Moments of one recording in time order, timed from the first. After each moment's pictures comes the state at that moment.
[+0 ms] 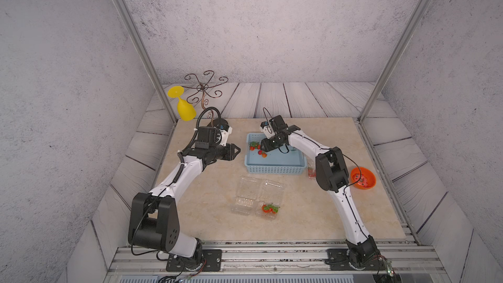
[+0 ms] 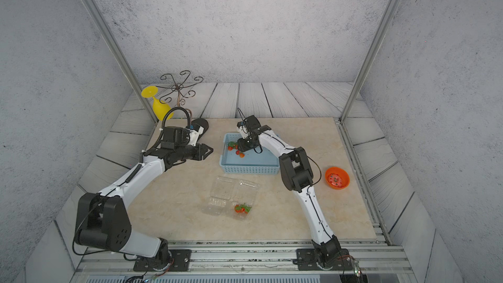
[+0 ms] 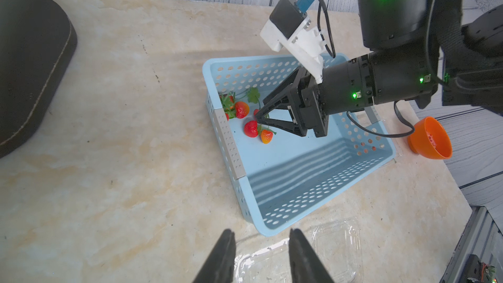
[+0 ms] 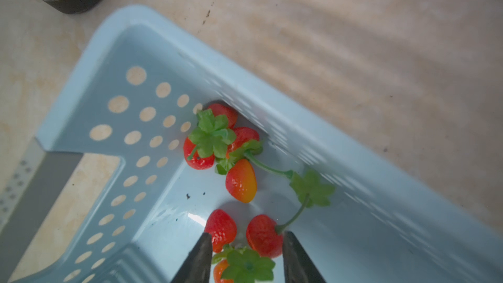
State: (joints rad) left arm -0.20 1.48 1.08 -0.34 0.49 -0.11; right arm 0.53 2.48 2.16 -0.68 -0.31 0.05
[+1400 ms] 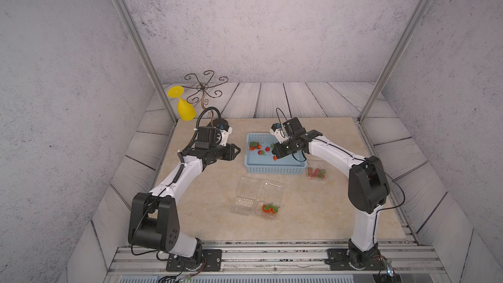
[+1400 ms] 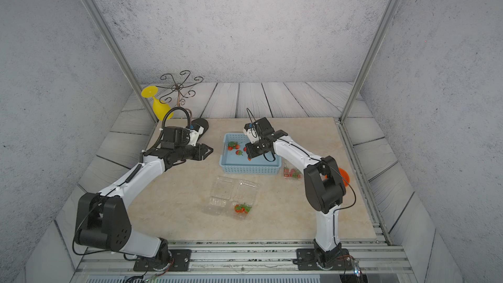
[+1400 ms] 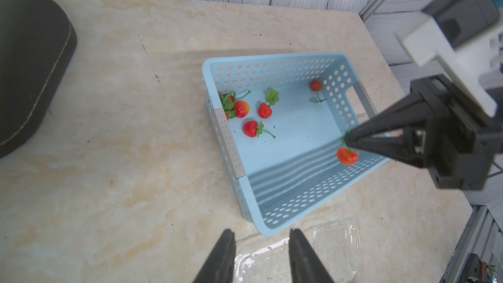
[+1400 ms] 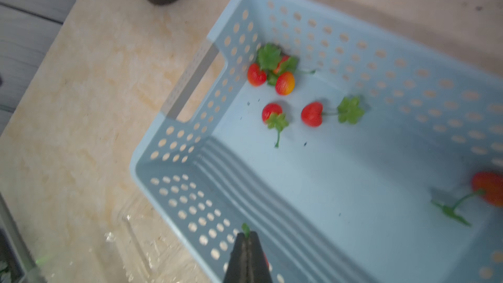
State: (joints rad) left arm -0.20 1.48 1.08 -0.34 0.49 -0.10; right arm 0.57 1.88 1.52 -0.60 -0.32 0.08
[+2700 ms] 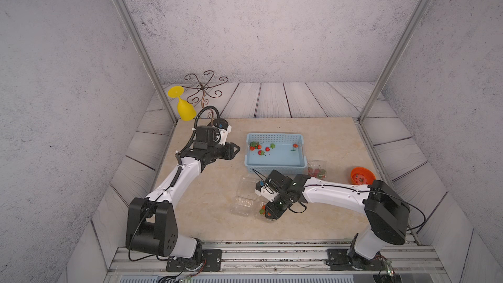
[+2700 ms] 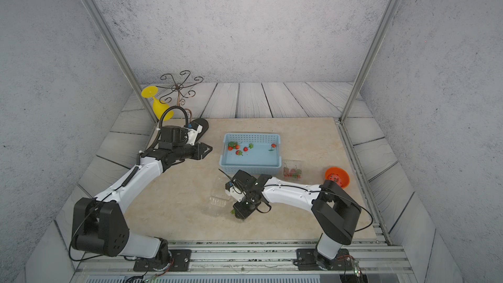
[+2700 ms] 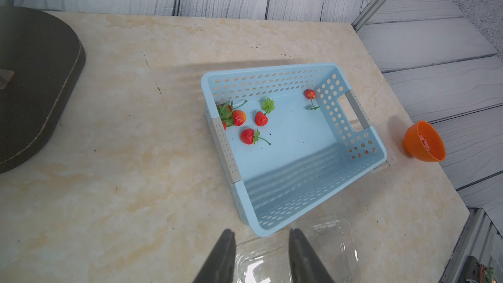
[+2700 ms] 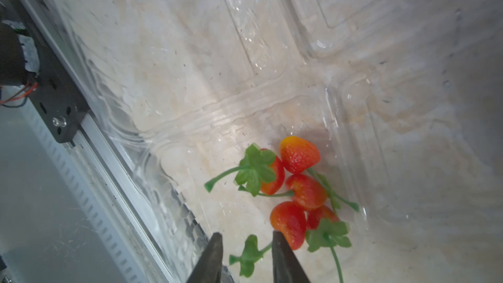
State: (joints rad) left arm -0.20 1.44 1.08 -0.34 0.49 -0.11; right arm 1.01 1.65 1.06 -0.66 -0.32 0.21
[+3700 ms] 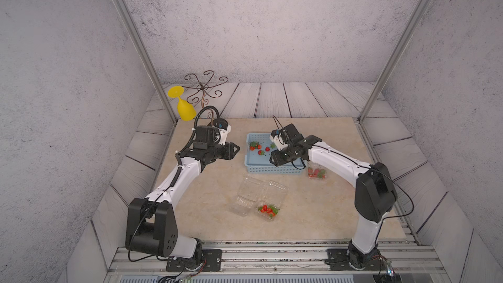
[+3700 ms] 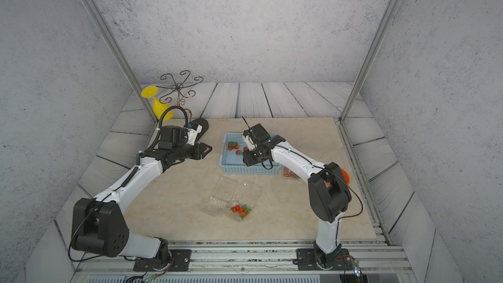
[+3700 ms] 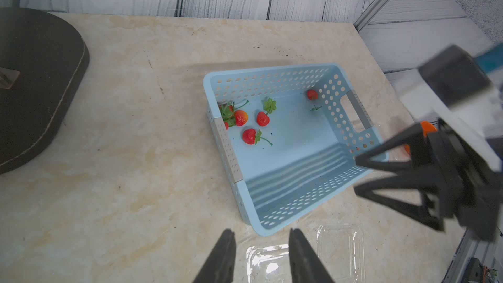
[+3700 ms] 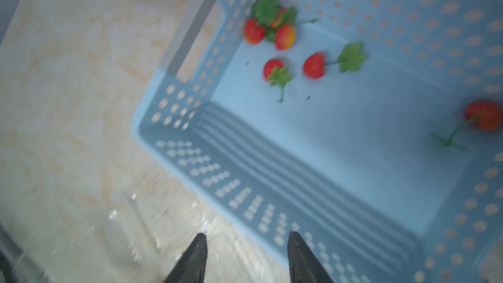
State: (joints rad) left arm -0.20 1.44 1.08 -0.34 0.48 -0.11; right arm 0.60 1.91 1.57 -0.66 -0.17 0.17
